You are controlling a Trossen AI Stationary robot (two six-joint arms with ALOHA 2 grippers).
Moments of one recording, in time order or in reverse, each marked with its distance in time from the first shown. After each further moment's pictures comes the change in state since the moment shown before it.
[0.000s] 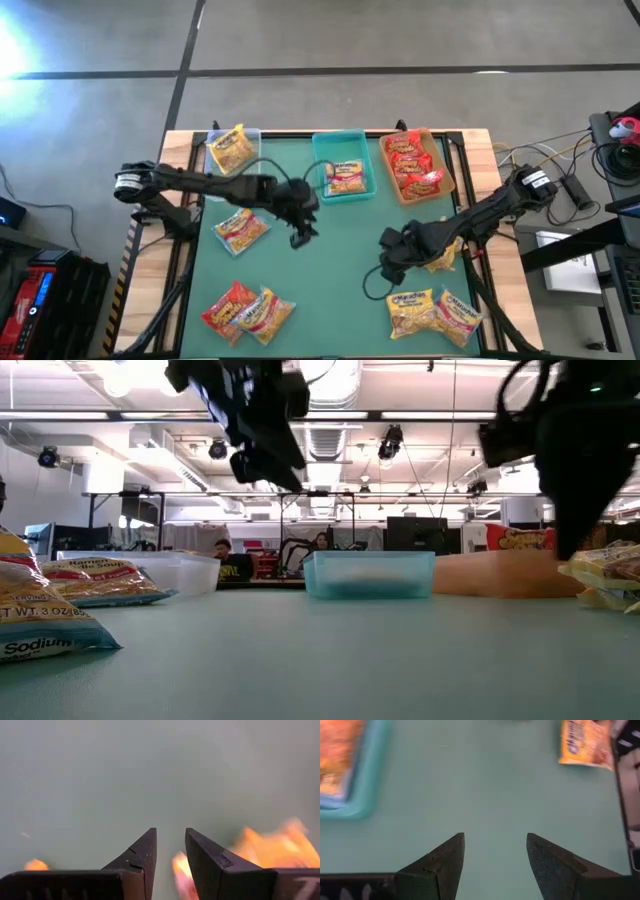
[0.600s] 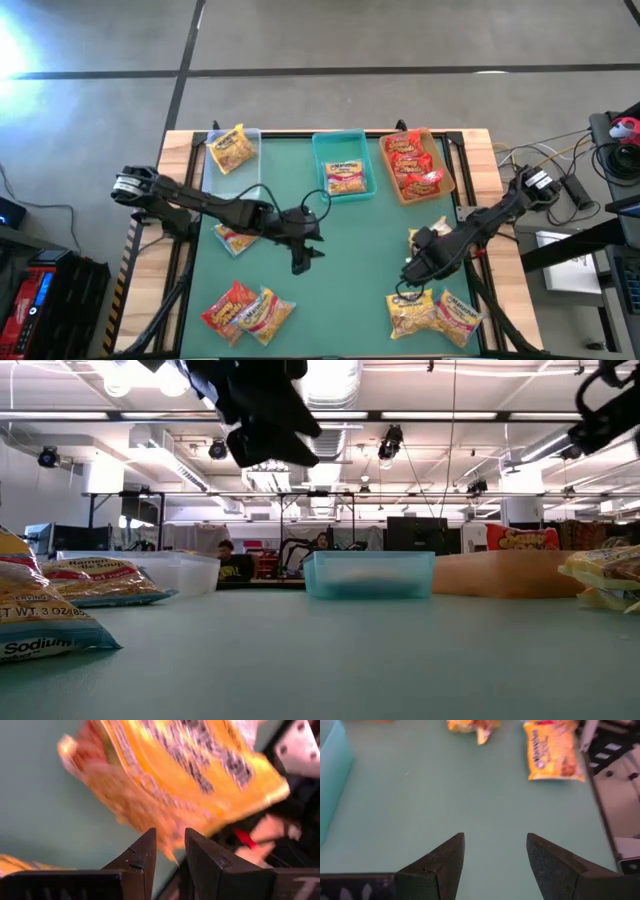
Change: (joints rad) left arm -0.205 0.000 -0.068 0.233 -0.183 -0.068; right arm 0.162 -0.014 0.064 -0.516 -0.222 0.498
